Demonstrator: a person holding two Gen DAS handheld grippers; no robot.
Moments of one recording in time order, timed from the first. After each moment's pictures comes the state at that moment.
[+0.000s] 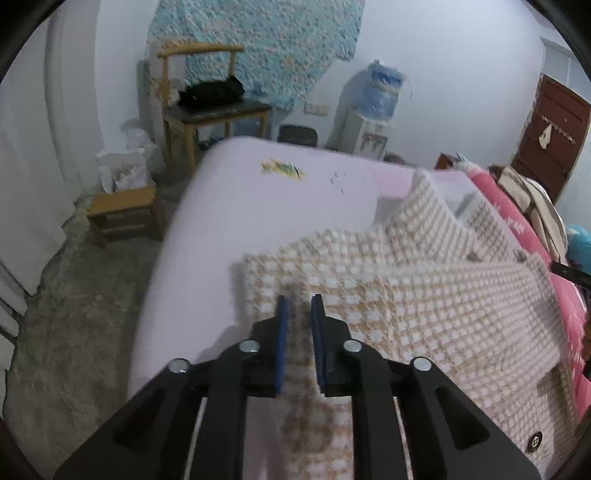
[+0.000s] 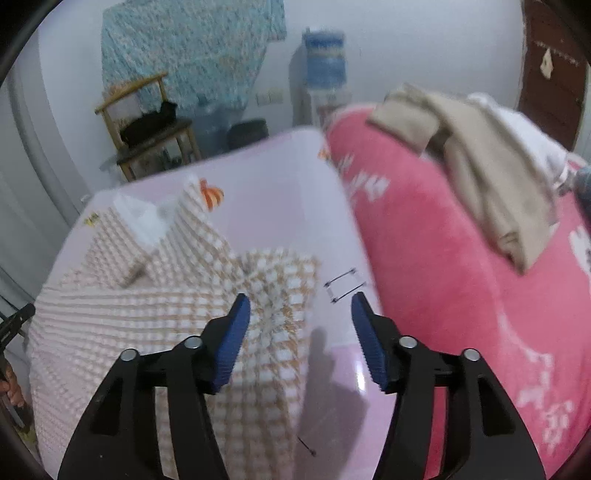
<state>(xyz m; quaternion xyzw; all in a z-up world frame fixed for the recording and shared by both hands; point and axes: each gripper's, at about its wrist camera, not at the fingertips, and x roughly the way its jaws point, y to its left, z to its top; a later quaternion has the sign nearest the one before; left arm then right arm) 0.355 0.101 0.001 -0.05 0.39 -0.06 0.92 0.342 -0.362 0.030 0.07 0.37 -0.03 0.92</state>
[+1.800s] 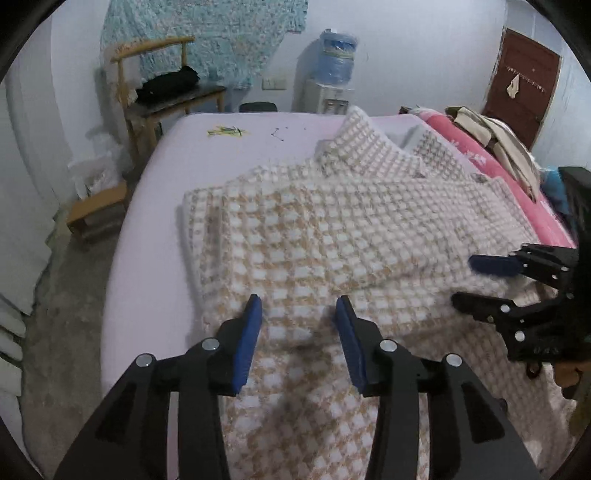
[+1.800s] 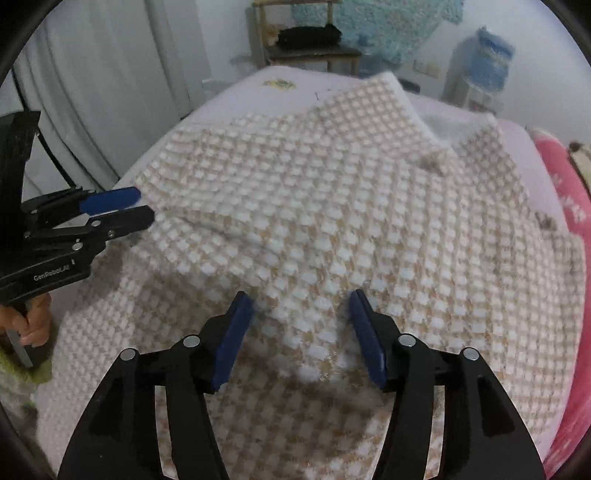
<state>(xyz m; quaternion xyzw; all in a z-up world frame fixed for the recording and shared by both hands) 0.303 0.055 -0.016 0.02 0.44 -0.13 0.89 0.313 -0.137 -0.015 -0.08 0.46 0.17 0.87</state>
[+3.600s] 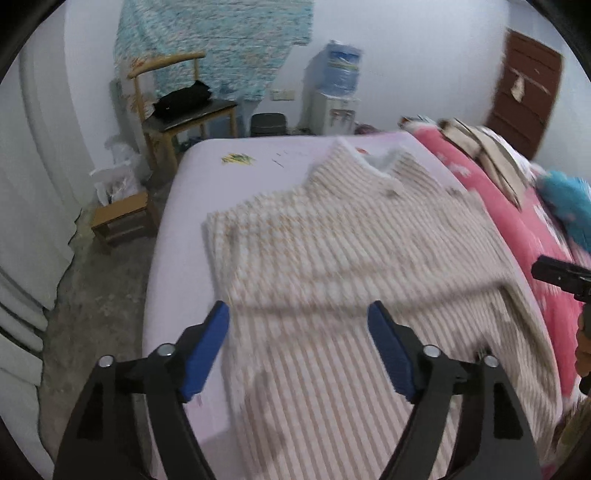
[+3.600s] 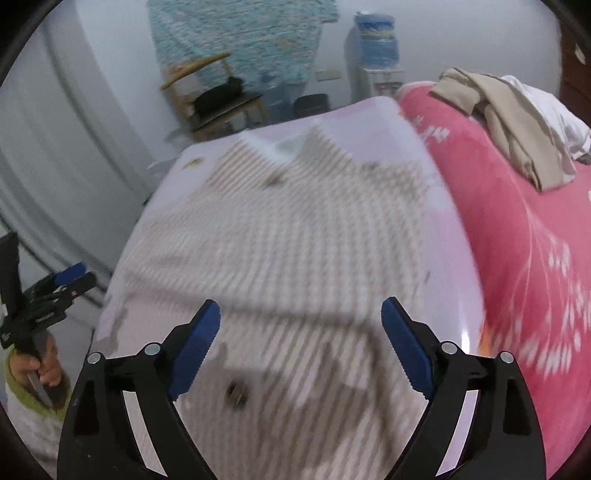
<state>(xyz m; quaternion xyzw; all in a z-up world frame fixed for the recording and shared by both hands) 0.232 0.050 0.052 0.03 0.43 -0.12 0.89 0.194 -0.270 0.058 0.10 0.43 0.09 0.90</state>
